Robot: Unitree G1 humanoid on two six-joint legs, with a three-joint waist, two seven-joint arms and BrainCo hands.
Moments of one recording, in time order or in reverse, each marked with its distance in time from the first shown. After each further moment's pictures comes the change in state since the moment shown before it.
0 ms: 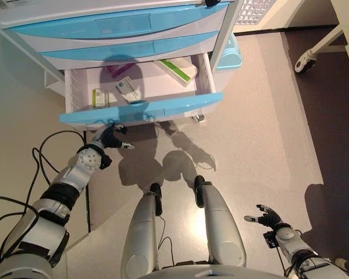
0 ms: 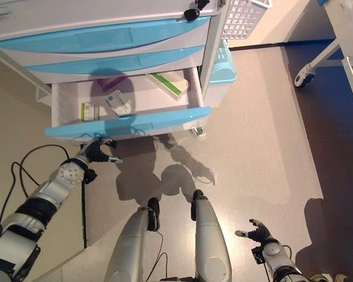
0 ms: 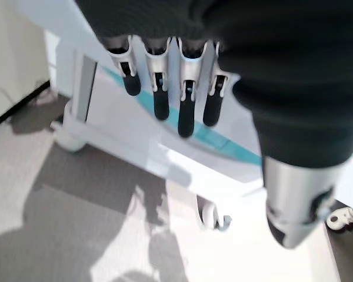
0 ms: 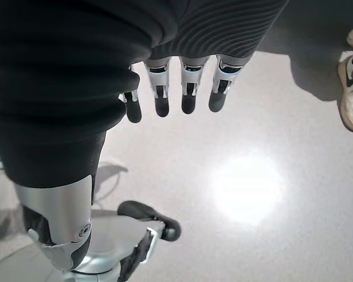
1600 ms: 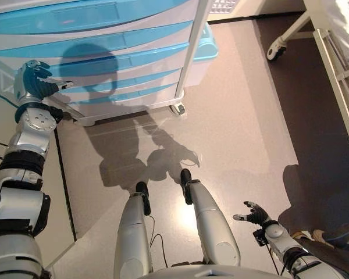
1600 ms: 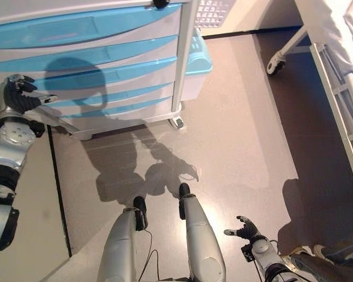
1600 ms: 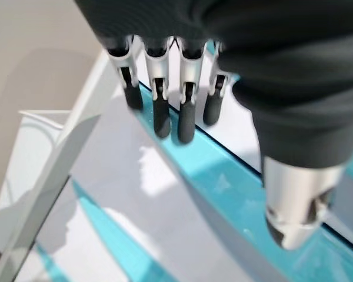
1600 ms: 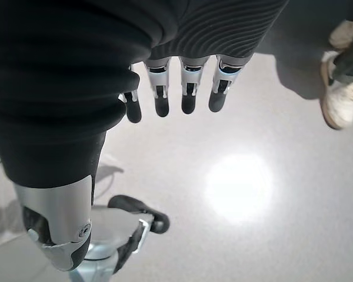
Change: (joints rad) left arm -0.070 0.102 0.291 -0.026 -0.077 -0.012 0.350; right arm -0.009 0.037 0.090 -0.040 0.001 -0.014 -0.025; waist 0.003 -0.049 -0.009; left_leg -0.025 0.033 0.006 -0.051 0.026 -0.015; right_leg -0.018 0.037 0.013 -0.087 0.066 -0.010
